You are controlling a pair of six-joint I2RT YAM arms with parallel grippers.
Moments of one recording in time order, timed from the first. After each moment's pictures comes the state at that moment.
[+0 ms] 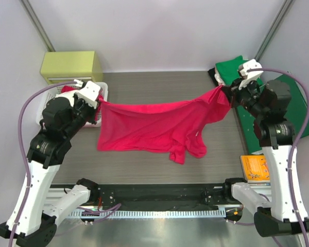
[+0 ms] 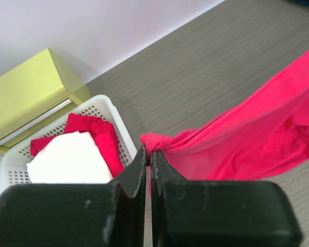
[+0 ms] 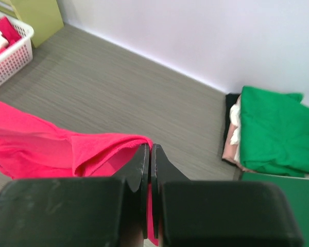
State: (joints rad) left arm -0.37 0.87 1.32 -0.69 0.02 0.29; right arm 0.04 0.97 1.32 -0.53 -0.37 -0.18
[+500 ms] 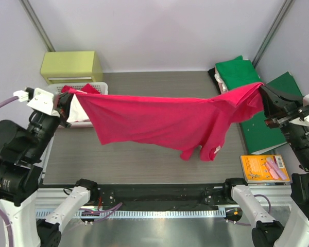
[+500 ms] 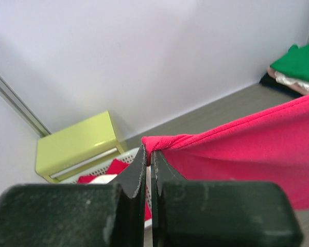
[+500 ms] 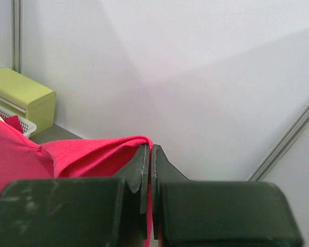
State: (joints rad) left arm -0.26 0.78 1.60 -0.73 0.09 0.26; right arm 0.02 0.77 1.77 -0.65 -0.38 -0.21
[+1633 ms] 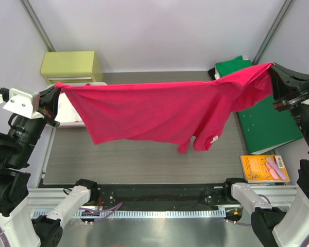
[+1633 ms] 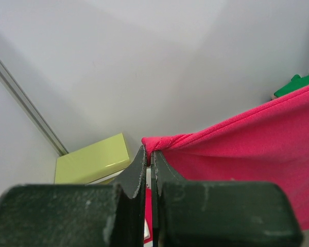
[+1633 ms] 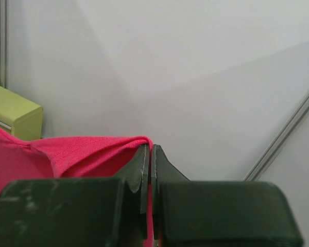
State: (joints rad) left arm -0.23 0.84 1.85 -0.79 0.10 0.26; right arm -0.02 0.96 2.07 -0.71 -0.39 -0.21
